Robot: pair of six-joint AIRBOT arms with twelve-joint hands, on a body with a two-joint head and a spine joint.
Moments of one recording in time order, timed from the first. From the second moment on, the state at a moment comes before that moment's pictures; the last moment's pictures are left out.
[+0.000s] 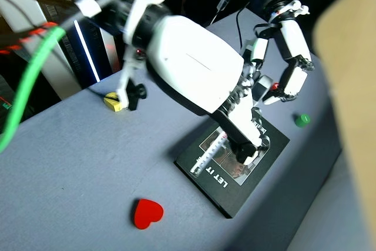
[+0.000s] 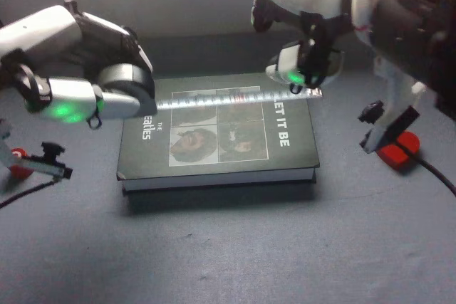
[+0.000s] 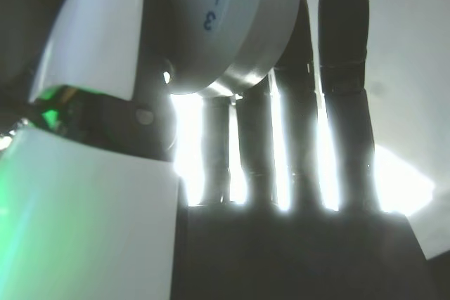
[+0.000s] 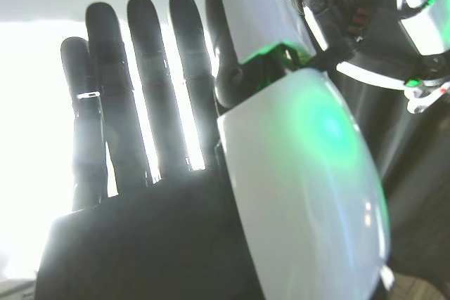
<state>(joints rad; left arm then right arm) 0.71 -0.86 1.10 -0.19 -0.56 0.40 0.03 -1.22 0.77 1.73 0.85 -2.80</state>
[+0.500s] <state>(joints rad) 0.69 -0.82 1.13 -0.20 -0.50 0.34 0.00 -1.32 0.90 1.65 0.86 -2.72</state>
